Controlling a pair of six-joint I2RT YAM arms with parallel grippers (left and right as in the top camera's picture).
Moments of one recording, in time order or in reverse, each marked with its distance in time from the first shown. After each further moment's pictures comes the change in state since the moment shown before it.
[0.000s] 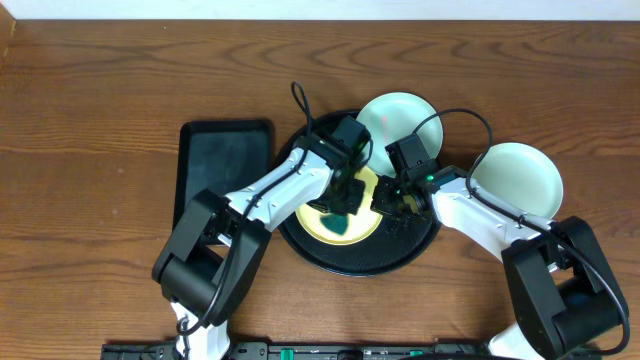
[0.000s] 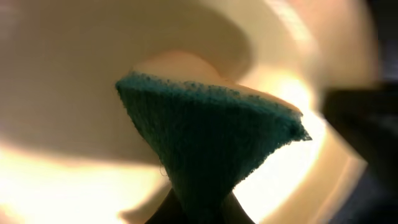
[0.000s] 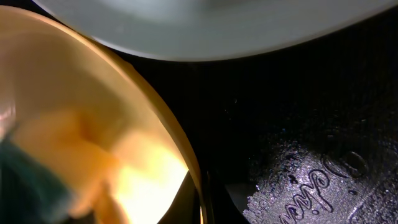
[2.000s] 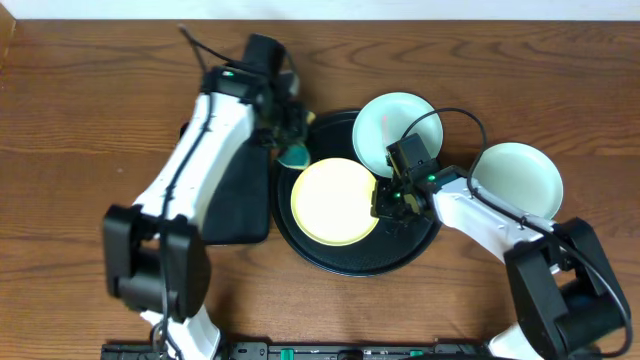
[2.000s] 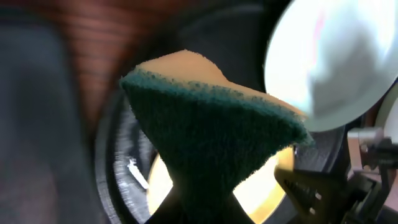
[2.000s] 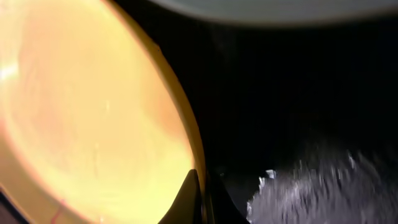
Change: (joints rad) left arm 0.365 -0.083 0.317 -0.245 0.072 -0.020; right arm -0.001 -0.017 0.000 -0.028 -0.078 -0.154
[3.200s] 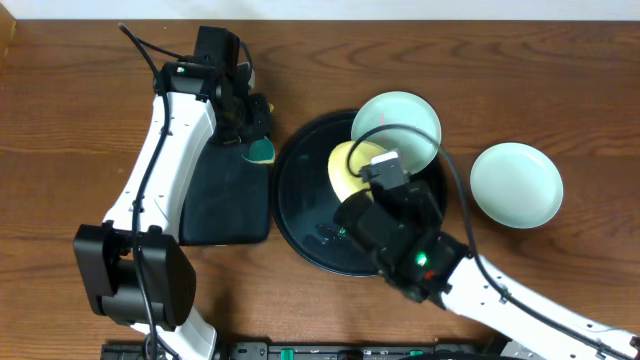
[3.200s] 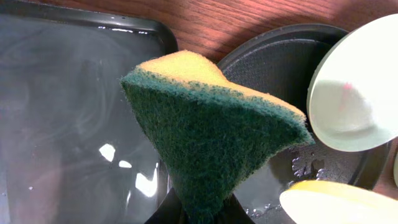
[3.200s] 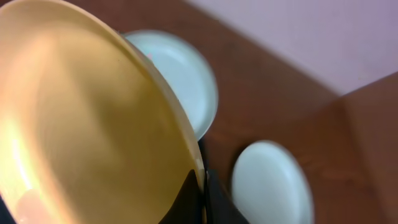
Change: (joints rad) left arm 0.122 -0.057 0.008 -0.072 -0.067 0.003; right arm 0.498 -0.414 0.000 -0.112 1.224 -0.363
